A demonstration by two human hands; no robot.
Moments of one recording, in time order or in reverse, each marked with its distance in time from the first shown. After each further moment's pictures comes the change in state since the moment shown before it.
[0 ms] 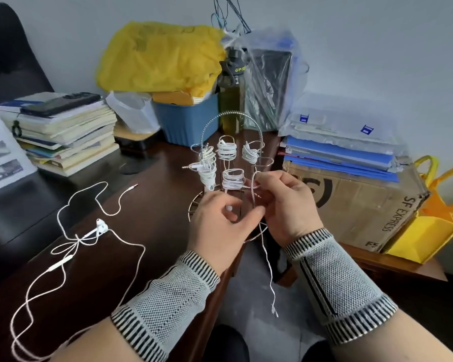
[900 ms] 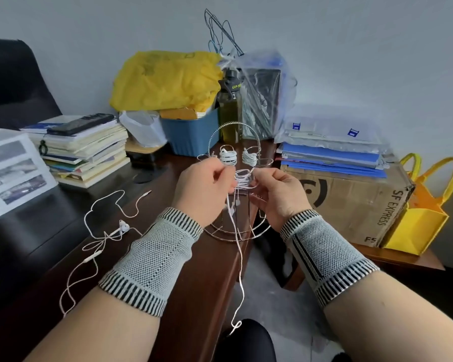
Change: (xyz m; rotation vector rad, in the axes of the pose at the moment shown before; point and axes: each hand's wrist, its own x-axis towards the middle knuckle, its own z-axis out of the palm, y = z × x) left_hand 0.021 0.038 -0.065 0.192 -0.103 0.177; right_hand -0.014 -0.003 0.016 -0.121 0.053 0.039
